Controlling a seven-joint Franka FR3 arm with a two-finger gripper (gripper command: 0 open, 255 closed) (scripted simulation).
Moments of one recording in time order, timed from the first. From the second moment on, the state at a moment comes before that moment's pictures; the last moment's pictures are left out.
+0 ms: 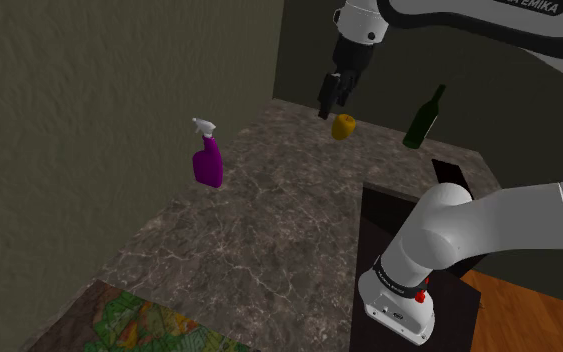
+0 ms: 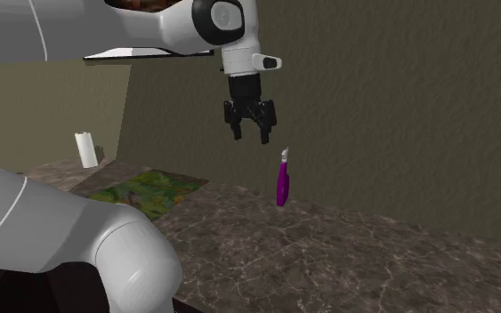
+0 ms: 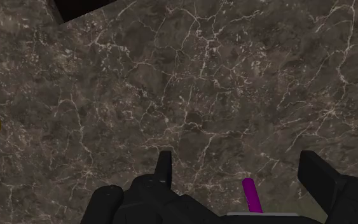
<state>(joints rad) 0.01 -0.79 0.07 -2.27 -0.01 1.58 -0.04</state>
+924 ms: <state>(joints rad) 0.03 -0.40 0.14 -2.12 0.01 1.84 -0.01</state>
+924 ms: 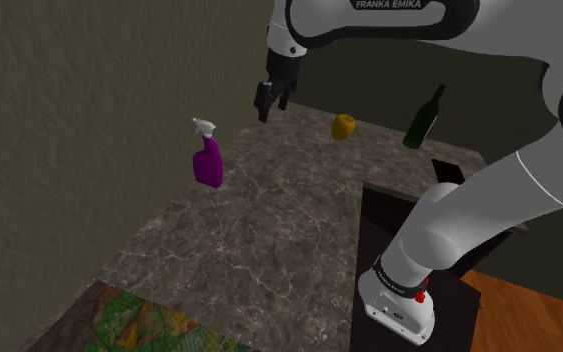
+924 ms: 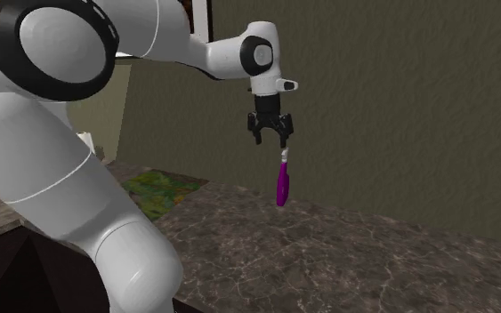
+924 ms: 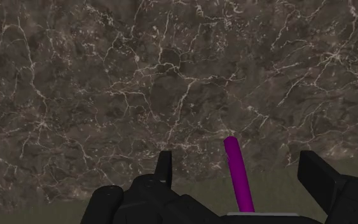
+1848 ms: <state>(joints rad) 0.07 0.11 0.20 -1.73 -0.06 1.97 0.03</state>
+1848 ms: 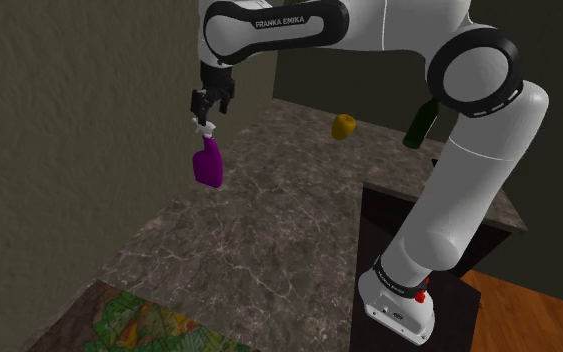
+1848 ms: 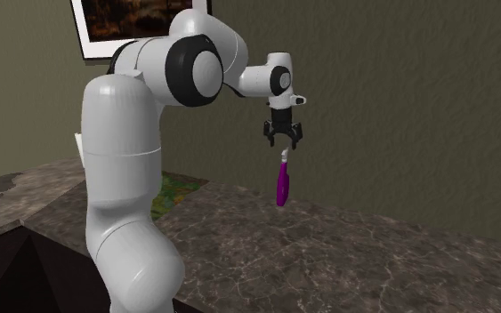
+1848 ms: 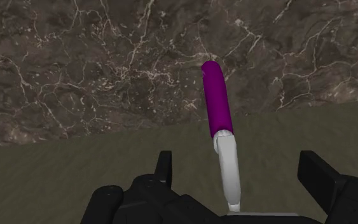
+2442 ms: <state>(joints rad) 0.08 0.22 0.20 -1.70 -0.08 2.05 0.04</state>
